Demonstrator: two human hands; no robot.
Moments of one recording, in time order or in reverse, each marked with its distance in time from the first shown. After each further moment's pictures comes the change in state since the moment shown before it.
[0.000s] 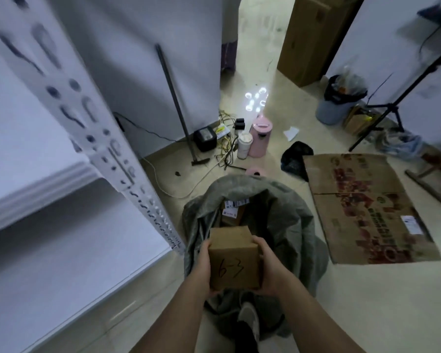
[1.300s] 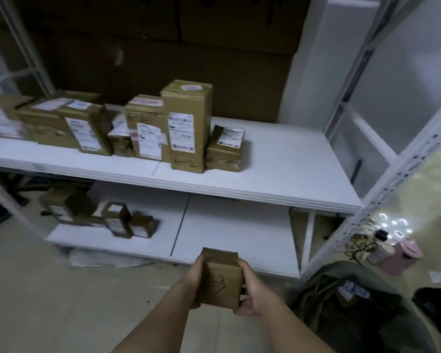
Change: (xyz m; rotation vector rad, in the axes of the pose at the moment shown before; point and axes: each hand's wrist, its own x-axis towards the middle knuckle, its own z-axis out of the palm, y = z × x) left_hand -0.401 -0.186 -0.416 -0.322 0.290 0.383; right_hand -0.309 0.335 0.314 -0.838 -0.176 -0.075
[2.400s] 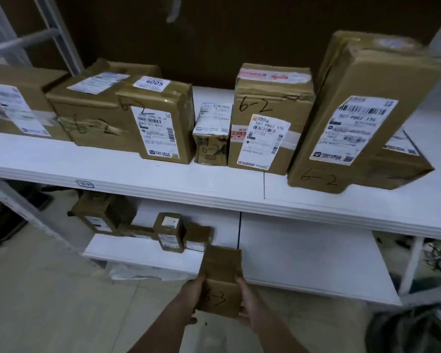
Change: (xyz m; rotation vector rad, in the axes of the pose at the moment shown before) left_hand 0.247 0.093 -0.314 0.072 0.155 -0.115; right_hand 0.180 -0.051 0.347 0.008 0.057 0.008
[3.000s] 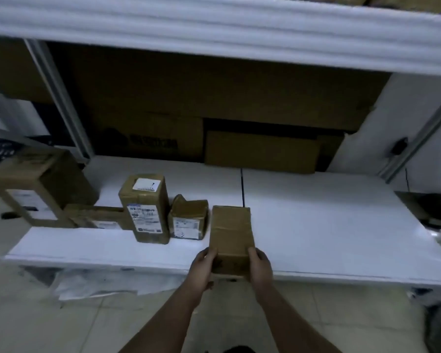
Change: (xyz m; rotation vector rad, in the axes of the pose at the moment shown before) left_hand 0.295 -0.055 0.045 -0.058 -0.193 0.399; right_hand 0.311 0.065 0.037 0.028 0.257 -0.564
